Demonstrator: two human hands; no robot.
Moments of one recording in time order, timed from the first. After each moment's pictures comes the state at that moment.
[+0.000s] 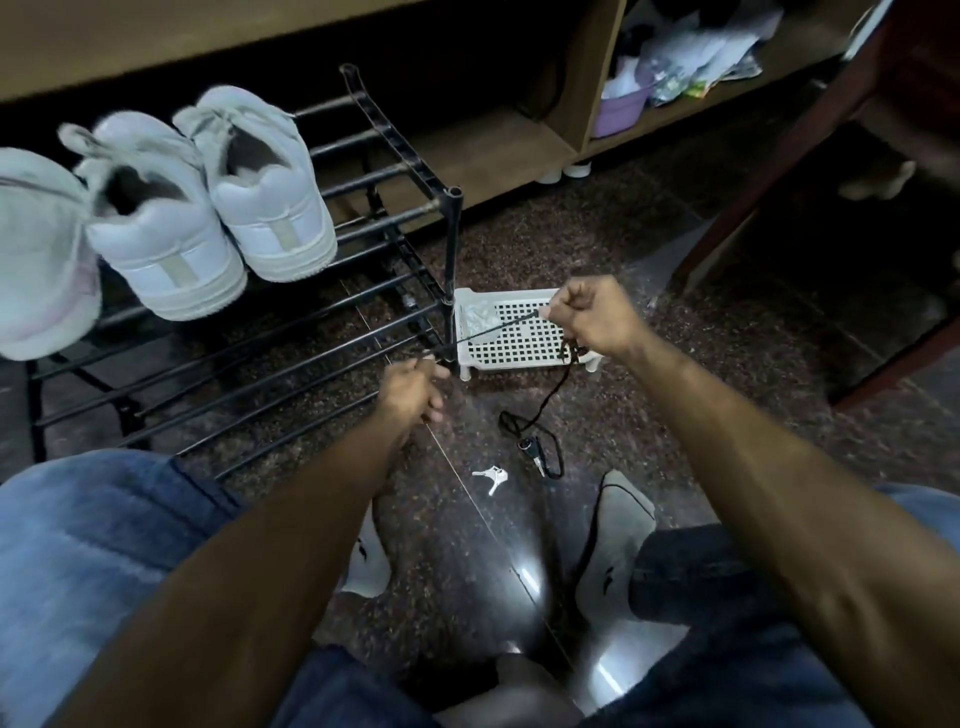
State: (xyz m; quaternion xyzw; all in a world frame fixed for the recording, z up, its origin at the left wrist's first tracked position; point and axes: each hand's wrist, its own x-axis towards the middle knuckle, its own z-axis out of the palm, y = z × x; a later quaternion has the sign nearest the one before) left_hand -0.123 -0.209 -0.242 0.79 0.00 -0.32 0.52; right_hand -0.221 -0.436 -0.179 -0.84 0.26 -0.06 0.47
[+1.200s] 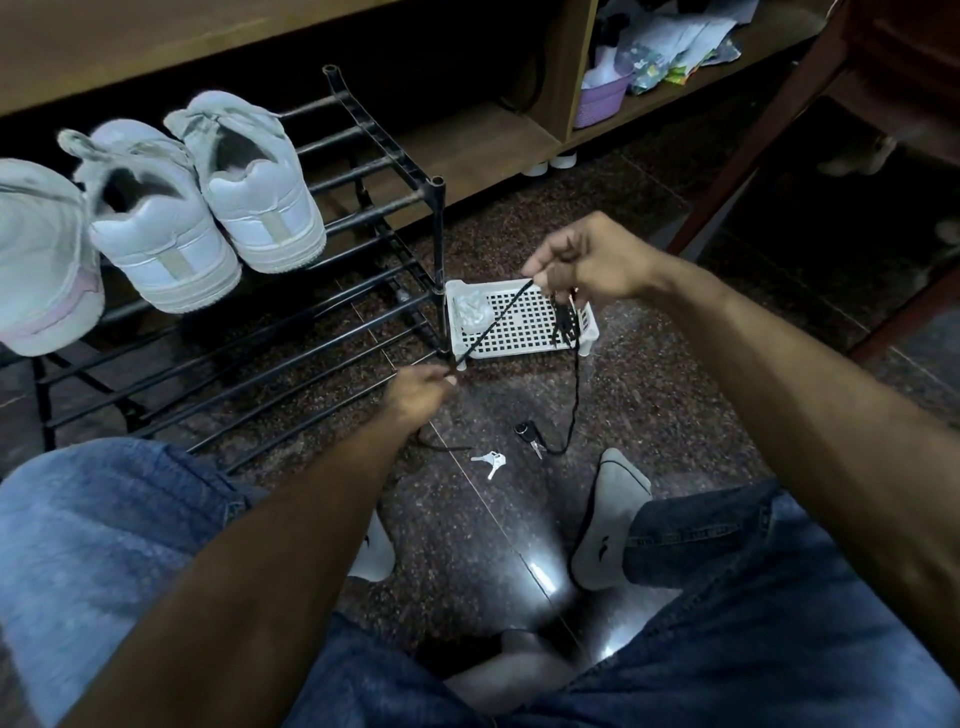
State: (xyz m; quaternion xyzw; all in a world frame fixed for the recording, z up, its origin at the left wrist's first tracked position) left_hand -0.148 -0.205 -0.234 0.86 -0.14 -0.32 0.37; right_hand -0.239 -0.431 -0.100 -0.87 0.14 0.02 0.47
